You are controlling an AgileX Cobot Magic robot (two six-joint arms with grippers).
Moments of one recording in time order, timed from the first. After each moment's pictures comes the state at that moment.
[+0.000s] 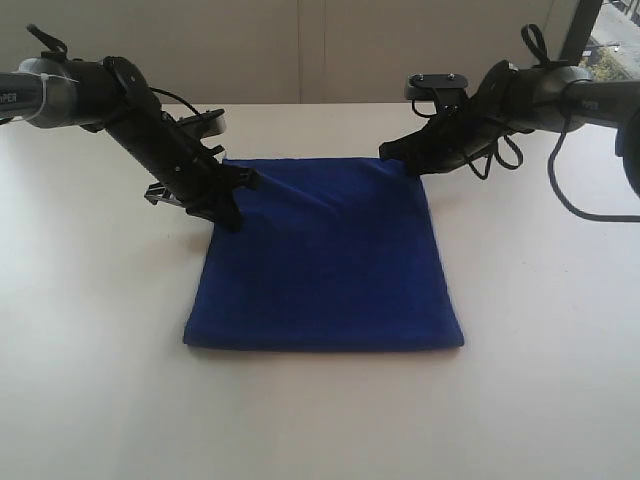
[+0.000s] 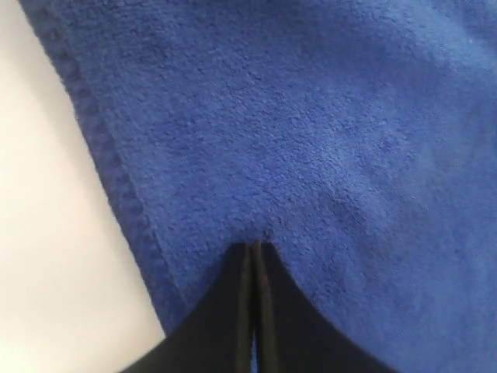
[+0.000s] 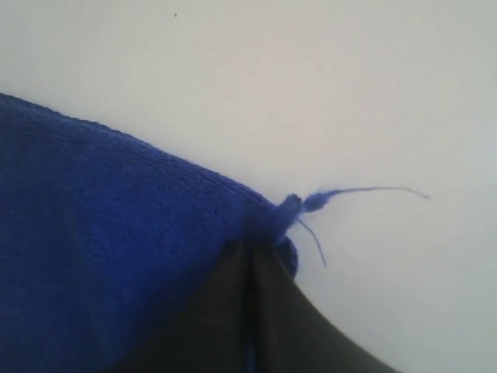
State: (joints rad) left arm -0.29 2.28 -1.77 -0.57 0.93 0.35; right arm 0.16 2.41 -1.86 0.45 0.52 -0.39
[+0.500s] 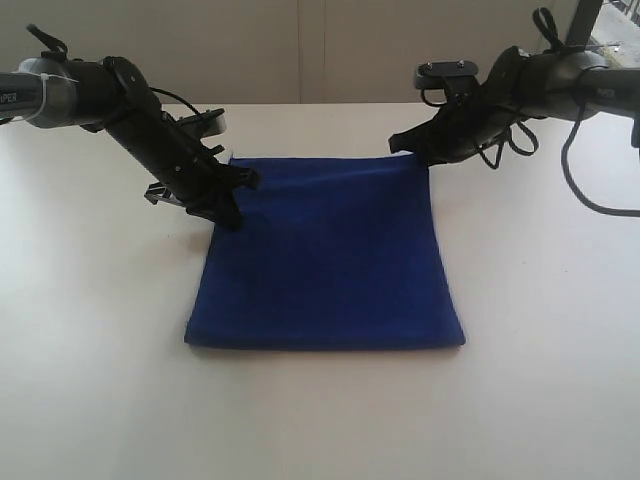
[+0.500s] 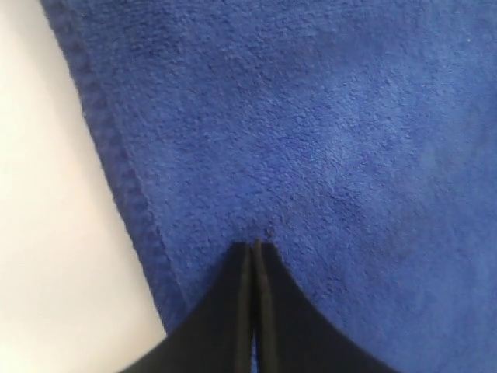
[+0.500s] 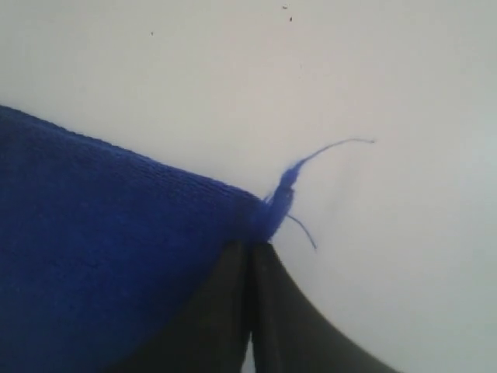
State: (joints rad) left arm -0.29 2.28 -1.77 -0.57 0.93 0.35; right arm 0.15 2.38 -1.86 0.37 0.54 -0.36
